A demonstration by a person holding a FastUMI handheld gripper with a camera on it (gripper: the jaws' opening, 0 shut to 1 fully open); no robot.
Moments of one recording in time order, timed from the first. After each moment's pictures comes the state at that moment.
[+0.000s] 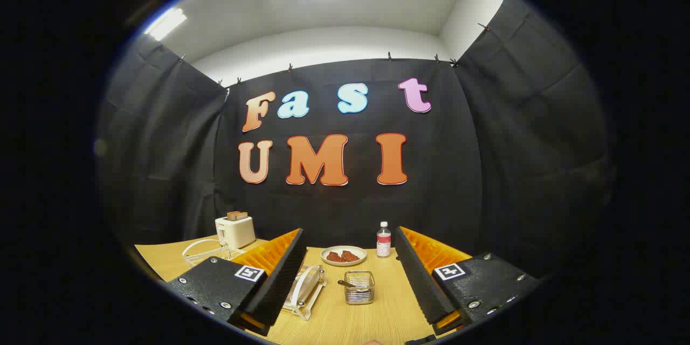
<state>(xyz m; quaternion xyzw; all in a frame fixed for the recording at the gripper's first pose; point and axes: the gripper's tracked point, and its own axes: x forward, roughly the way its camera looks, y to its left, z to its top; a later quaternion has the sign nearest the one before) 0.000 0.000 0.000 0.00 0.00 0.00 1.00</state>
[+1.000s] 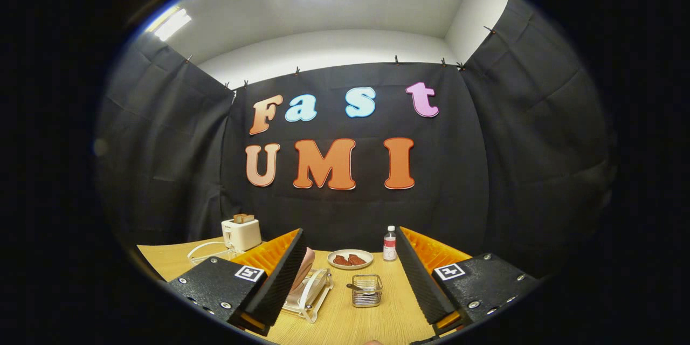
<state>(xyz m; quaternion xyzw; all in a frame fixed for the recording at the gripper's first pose) 0.000 0.016 0.005 0.00 -0.01 0.02 1.00</state>
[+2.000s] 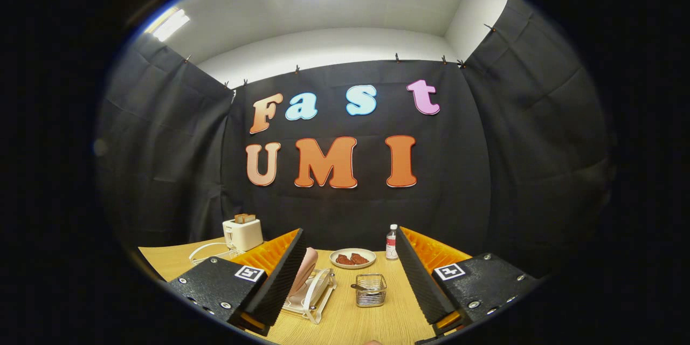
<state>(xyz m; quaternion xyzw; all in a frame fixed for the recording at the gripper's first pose) 0.006 0.023 0.004 0.00 0.00 0.02 1.00</state>
